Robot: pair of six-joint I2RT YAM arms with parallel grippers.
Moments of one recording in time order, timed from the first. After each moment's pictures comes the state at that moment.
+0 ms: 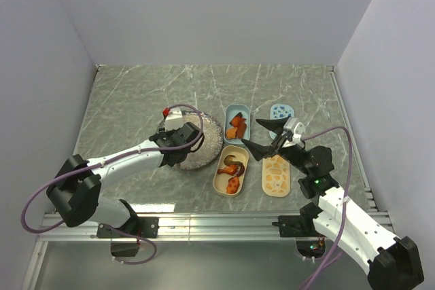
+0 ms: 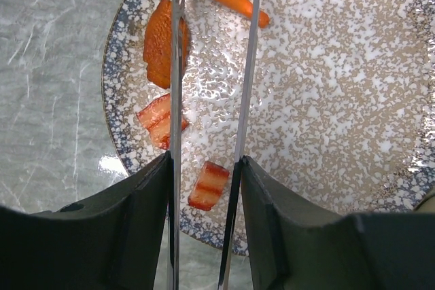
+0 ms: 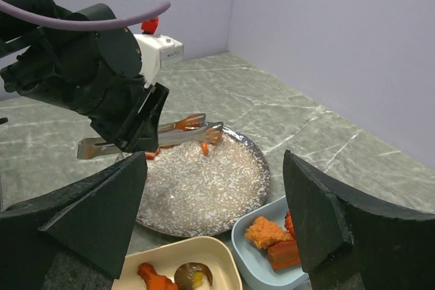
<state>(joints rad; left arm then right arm) -0.80 1.39 0.87 -0.53 -0.72 -0.86 0.45 0.69 0.30 0.68 -0.49 0.07</state>
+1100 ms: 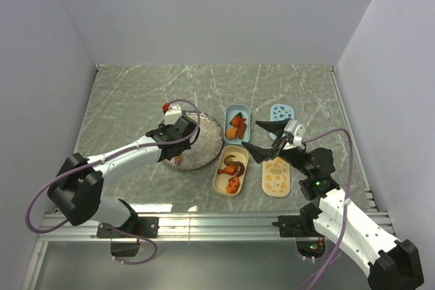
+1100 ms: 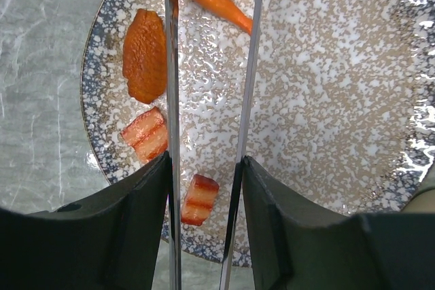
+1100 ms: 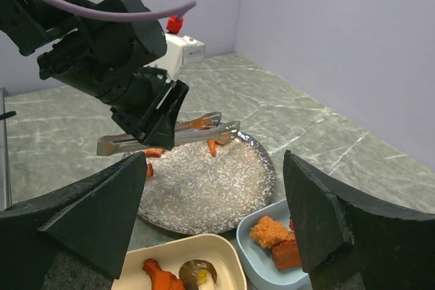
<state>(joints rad) -0.72 1.40 0.87 -0.45 -0.59 -0.75 0.45 0.66 0.29 0.67 -0.52 0.07</state>
